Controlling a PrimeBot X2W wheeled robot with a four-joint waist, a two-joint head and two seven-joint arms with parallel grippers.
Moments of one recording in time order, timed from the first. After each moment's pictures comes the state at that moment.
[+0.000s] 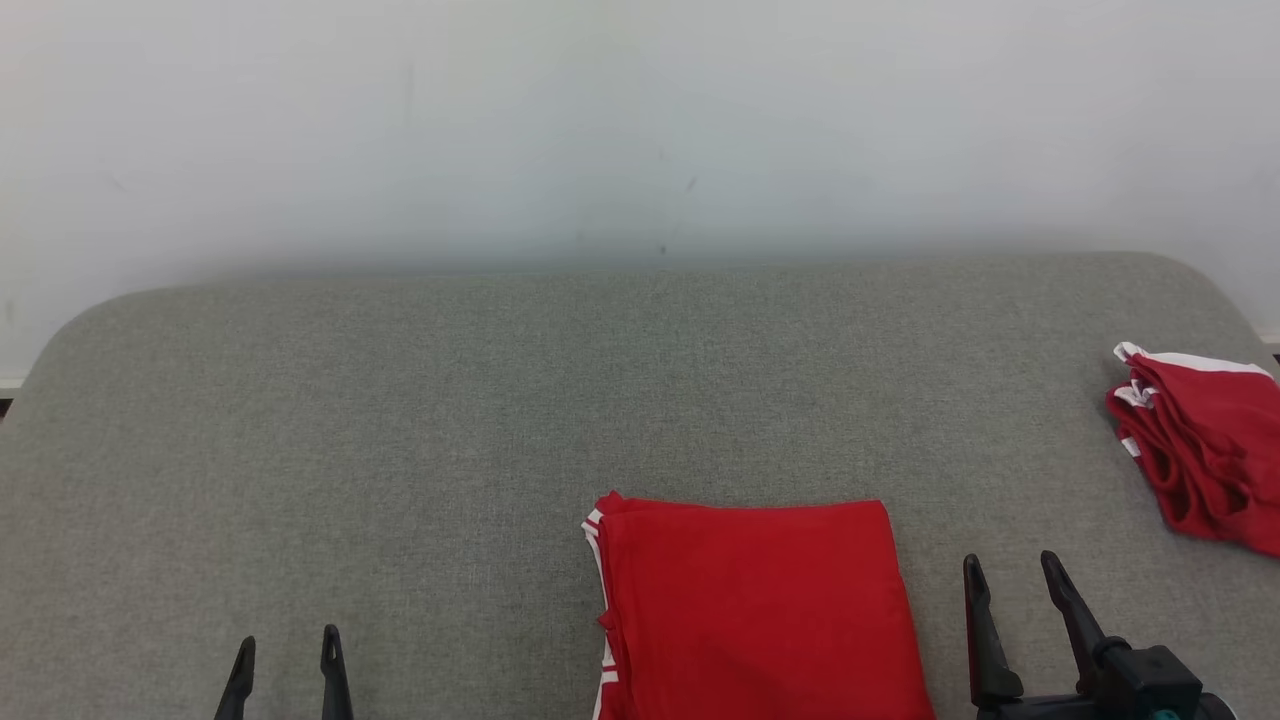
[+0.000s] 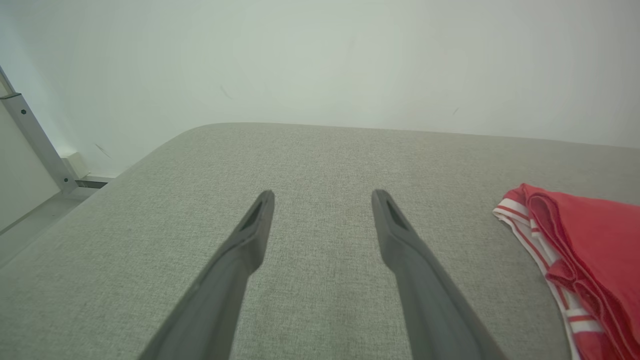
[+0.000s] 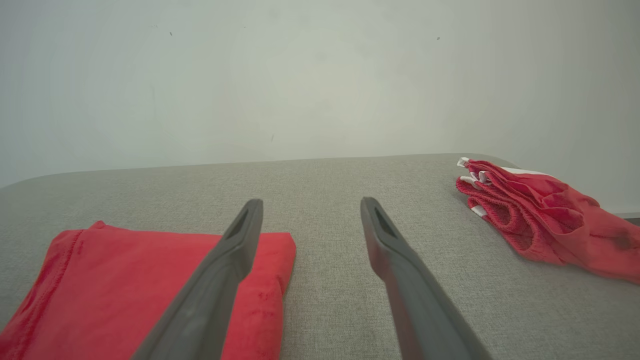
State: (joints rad) left arm 0.06 0.06 0.05 0.23 -0.12 -0.04 -0.26; right arm 0.04 -0.06 -0.11 0.20 0.05 0.13 -0.26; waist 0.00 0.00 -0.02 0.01
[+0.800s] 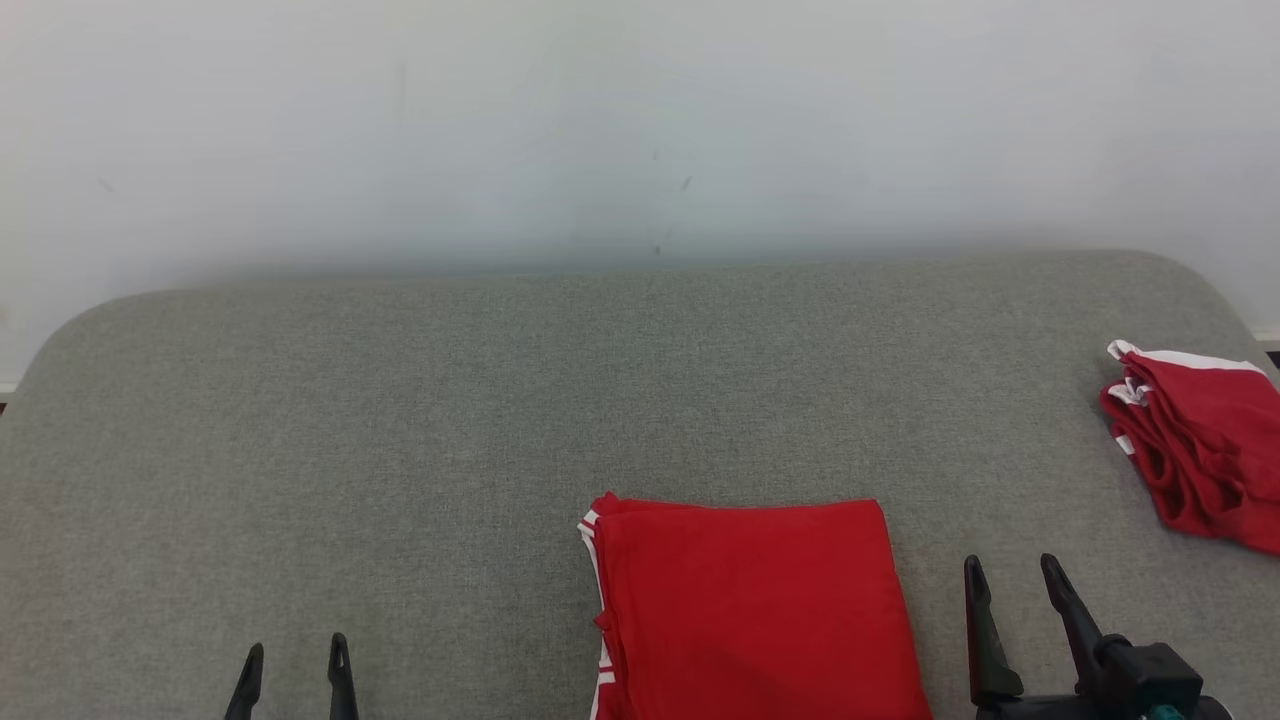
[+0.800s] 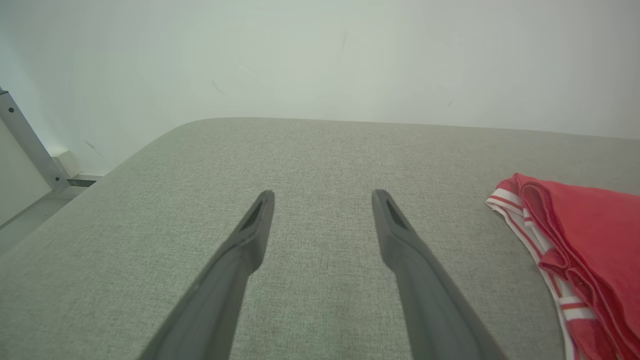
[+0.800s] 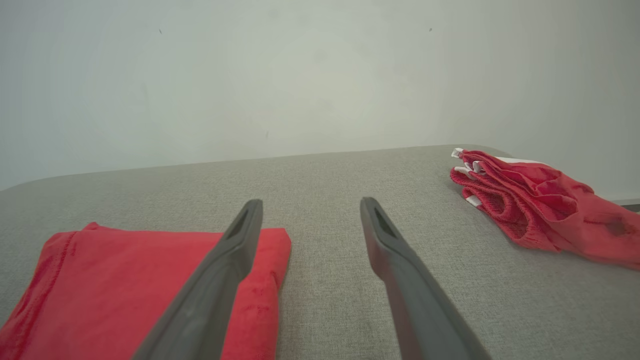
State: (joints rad) left arm 0.06 0.05 0.06 0.25 -0.11 -0.05 -0.26; right arm 0.03 -0.05 -0.11 0.22 0.07 0.13 -0.26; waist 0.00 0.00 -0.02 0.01
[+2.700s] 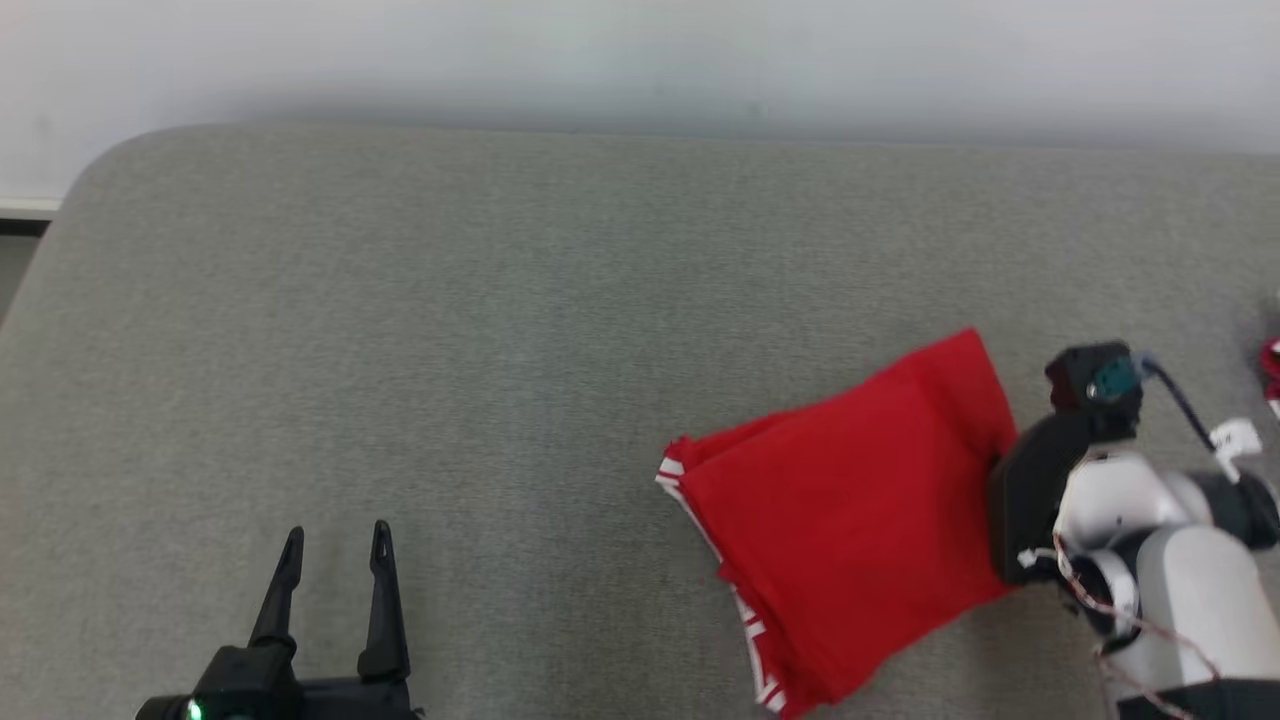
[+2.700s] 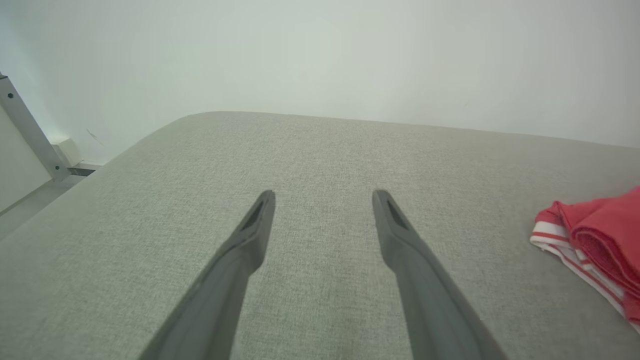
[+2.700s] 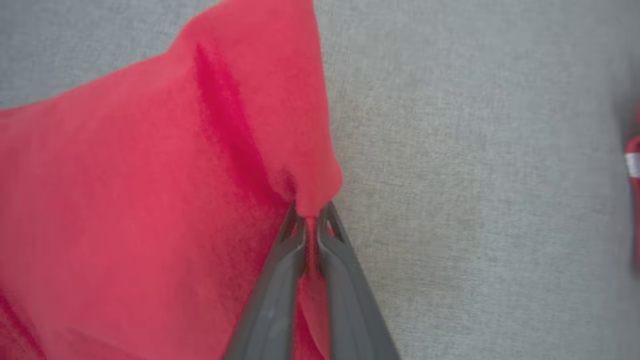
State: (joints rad) left arm -0.05 0.05 -0.04 0.17 -0.15 -0.03 -0.26; right arm -0.34 -0.17 -0.09 0.07 0.04 0.13 0.93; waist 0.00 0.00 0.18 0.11
